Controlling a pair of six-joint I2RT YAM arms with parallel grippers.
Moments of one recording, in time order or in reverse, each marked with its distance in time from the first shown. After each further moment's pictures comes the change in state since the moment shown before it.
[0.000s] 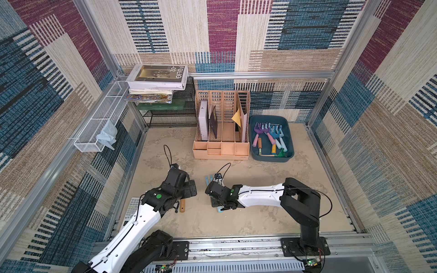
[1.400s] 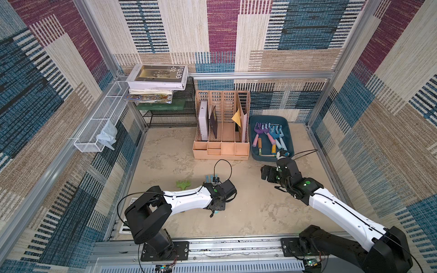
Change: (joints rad) left arm -0.500 0.710 0.144 0.100 -0.071 -0.322; right arm -0.646 -0.878 -0.465 -0.068 -0.039 -0.313
